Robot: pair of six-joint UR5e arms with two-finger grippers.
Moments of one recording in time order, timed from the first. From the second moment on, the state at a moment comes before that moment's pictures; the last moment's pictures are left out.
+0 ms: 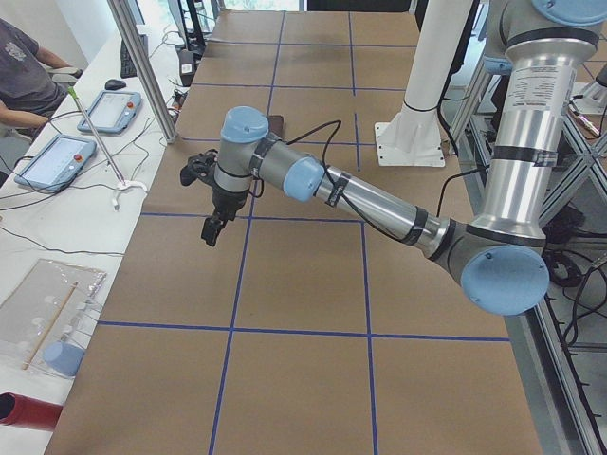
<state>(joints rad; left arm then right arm) -1.51 -1.64 -1.85 -1.63 -2.19 0.06 1.61 -1.30 1.63 -2.04 2.29 -0.48</state>
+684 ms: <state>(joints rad) -1.55 -1.50 -1.72 -1.68 -2.24 0.15 1.66 -1.48 1.62 -1.93 2.35 -0.50</state>
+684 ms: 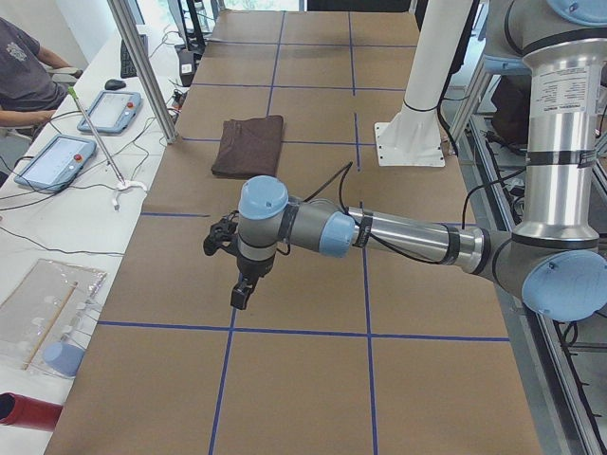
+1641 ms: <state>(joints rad) -1.55 -1.49 -1.69 -1.68 -2.24 0.15 1.70 -1.57 1.58 -1.79 2.35 -0.29</state>
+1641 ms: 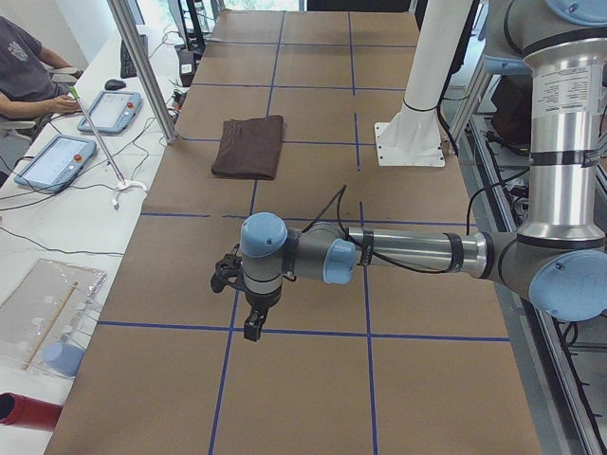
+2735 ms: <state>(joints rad) -1.55 -1.49 -1.70 -1.67 -2.25 0.06 1.56 -1.62 1.62 -1.53 2.41 0.11</state>
